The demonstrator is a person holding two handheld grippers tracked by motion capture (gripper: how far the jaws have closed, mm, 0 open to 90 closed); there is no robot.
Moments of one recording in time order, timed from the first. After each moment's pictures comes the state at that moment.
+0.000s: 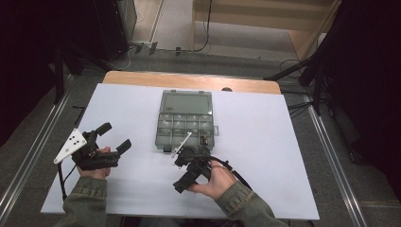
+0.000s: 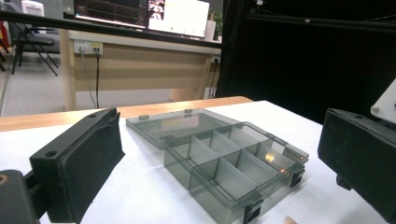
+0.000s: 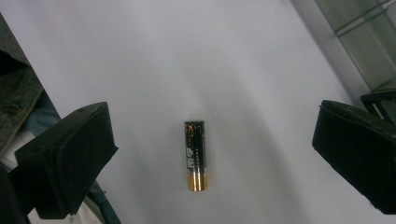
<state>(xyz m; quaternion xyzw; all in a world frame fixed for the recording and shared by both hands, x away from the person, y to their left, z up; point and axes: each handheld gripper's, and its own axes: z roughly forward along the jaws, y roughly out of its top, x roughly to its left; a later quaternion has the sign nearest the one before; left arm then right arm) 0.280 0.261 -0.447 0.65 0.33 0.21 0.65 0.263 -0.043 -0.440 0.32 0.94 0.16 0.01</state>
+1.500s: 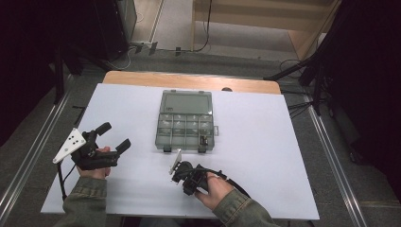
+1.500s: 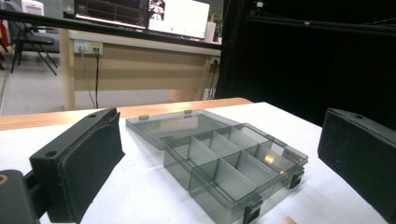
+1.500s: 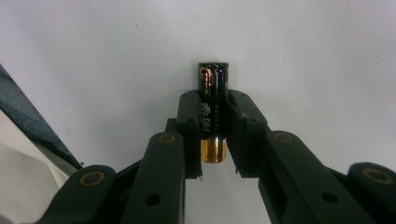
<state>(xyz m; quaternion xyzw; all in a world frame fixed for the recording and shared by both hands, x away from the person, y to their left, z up) 0.281 0.262 -0.447 0.65 0.33 0.21 0.65 0.243 -0.029 -0.473 0.31 0.95 0.04 0.02</state>
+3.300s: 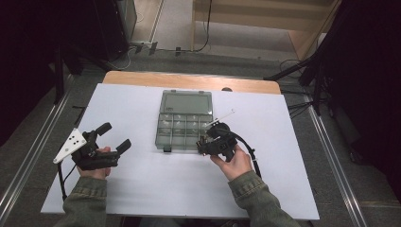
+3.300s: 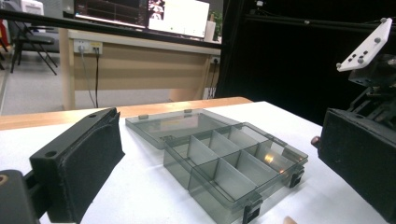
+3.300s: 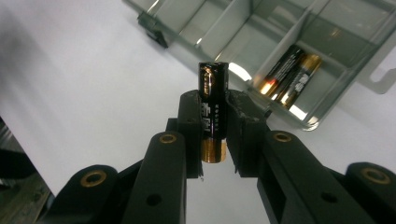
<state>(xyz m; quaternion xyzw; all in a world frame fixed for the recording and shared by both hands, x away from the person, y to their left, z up) 0.281 0.261 -0.447 0.65 0.33 0.21 0.65 0.308 -0.124 -0.425 0.48 0.83 0.28 -0.01</state>
